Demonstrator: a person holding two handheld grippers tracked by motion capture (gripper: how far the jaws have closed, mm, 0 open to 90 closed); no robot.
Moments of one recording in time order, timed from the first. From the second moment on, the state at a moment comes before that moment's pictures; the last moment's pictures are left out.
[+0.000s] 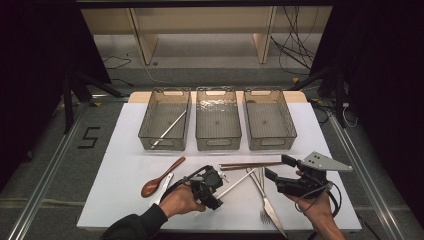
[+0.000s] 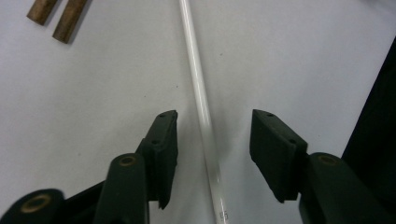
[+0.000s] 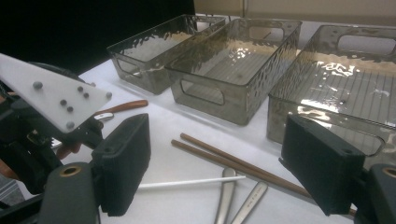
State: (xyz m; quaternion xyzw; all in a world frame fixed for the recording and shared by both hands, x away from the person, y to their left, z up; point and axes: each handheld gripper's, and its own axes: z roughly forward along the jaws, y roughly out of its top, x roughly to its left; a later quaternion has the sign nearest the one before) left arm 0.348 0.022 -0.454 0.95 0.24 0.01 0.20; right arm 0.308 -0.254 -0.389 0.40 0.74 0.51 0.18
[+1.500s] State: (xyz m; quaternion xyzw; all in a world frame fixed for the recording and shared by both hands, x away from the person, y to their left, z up) left arm 0.355 0.025 -0.461 0.95 0.25 0.00 0.21; right arm 0.308 -0.256 -0.388 0.40 0.74 0.51 0.19
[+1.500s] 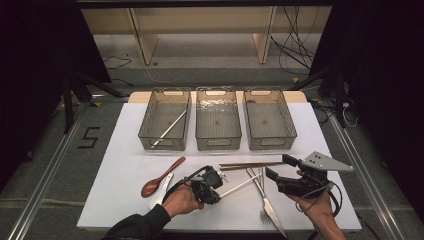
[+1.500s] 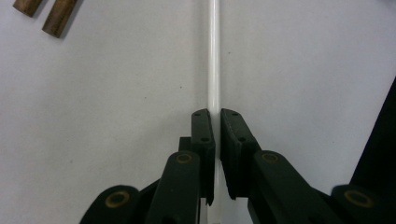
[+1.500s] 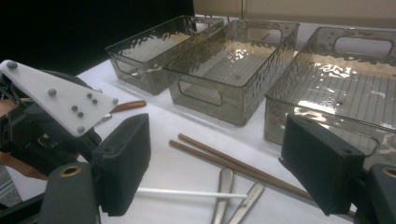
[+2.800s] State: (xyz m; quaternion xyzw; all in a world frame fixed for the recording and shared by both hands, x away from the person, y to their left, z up) left arm 0.386 0.079 -0.401 0.90 0.30 0.02 0.32; right arm 0.308 -0.257 -0.388 0.40 0.74 0.51 0.20
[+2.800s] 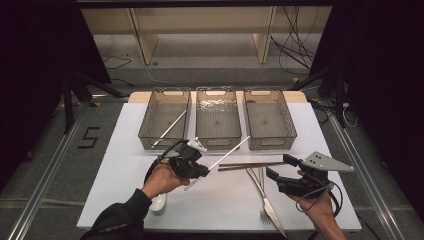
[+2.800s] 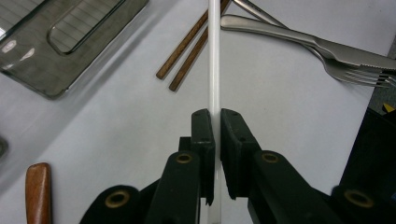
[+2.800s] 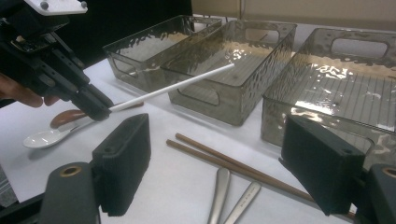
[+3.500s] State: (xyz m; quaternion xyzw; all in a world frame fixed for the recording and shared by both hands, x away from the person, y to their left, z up) left arm 0.409 0.122 -0.378 0.87 0.35 0.06 0.35; right arm 0.308 -0.256 -0.389 0.40 0.74 0.51 0.20
